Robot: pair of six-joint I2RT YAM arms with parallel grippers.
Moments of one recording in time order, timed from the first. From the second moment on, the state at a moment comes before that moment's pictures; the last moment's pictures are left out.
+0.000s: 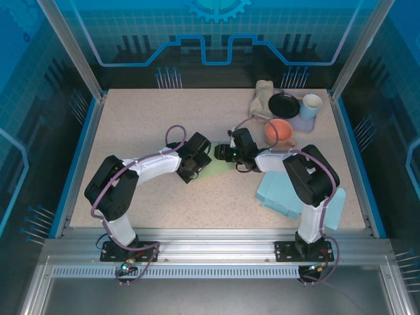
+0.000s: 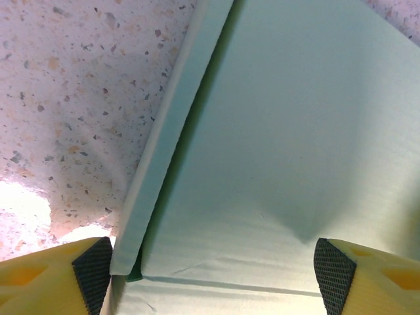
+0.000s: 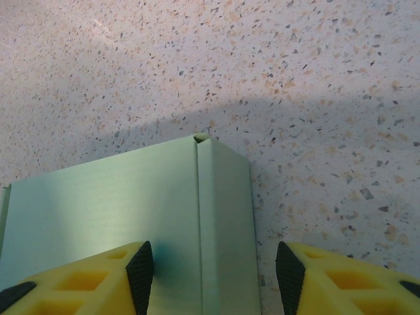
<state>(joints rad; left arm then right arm) -0.61 1.75 1.11 -0.55 -0.11 -1.39 0.54 1.90 0.99 0.17 -0.15 0.57</state>
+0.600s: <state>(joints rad) -0.61 1.75 1.09 -0.52 -0.13 -1.39 0.54 1.89 0.98 0.18 -0.15 0.57</state>
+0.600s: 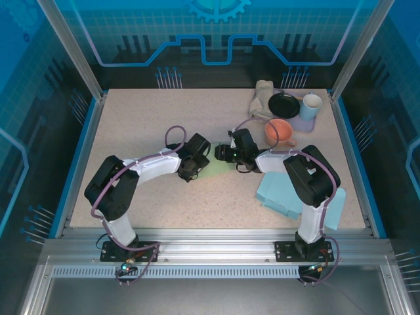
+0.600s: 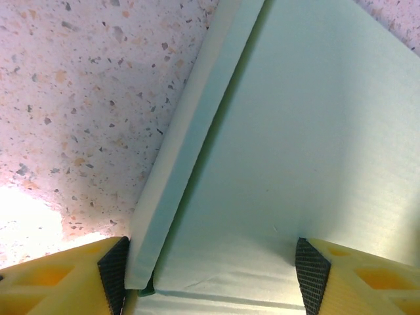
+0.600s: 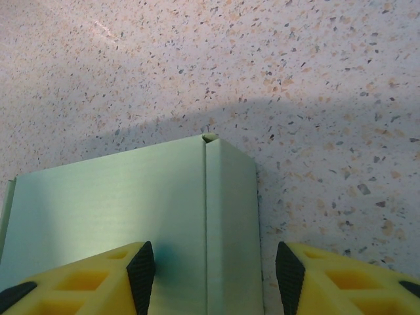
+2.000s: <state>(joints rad) -0.60 1.76 1.09 -0.52 -0.17 -1.39 0.65 1.68 0.85 0.10 -0.01 0.46</state>
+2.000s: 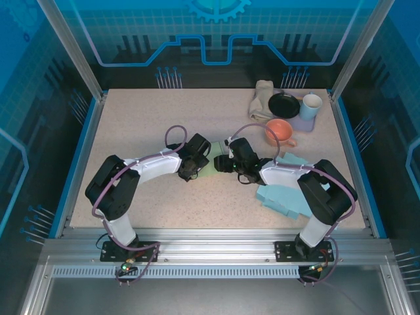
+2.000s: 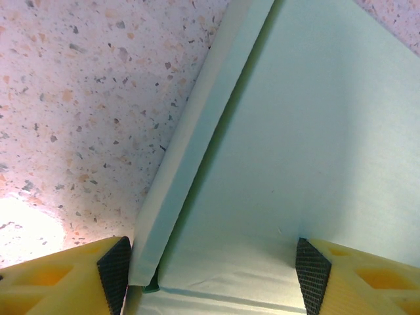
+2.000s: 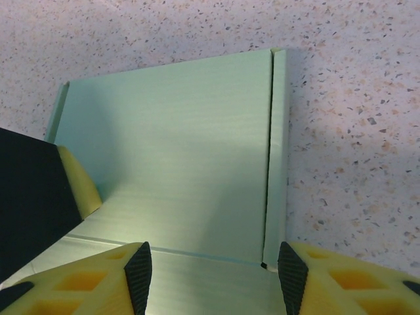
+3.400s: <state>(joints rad) -0.60 1.76 1.09 -0.55 -0.21 -1.37 0.67 1.68 0.78 0.12 -0.05 0.50</state>
